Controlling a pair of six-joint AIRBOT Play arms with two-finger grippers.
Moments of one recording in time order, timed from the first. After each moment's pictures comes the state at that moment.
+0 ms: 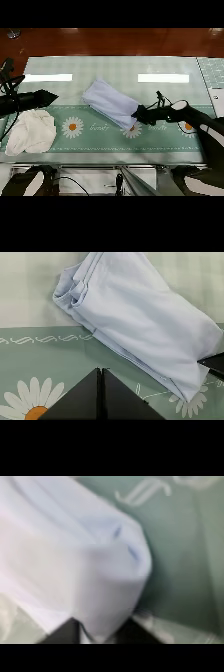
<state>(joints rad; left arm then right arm) 0.12 -0.76 0.75 0.88 -1.02 -1.31 0.20 -1.37 0.65 -0.50 0.77 1.39</state>
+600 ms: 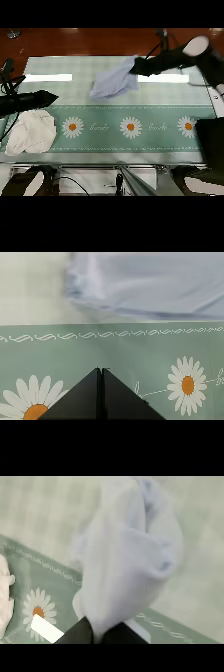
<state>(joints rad) 0.12 -0.76 0.75 0.88 -1.03 -1.31 0.21 -1.43 1.53 -0.92 1.15 1.51</state>
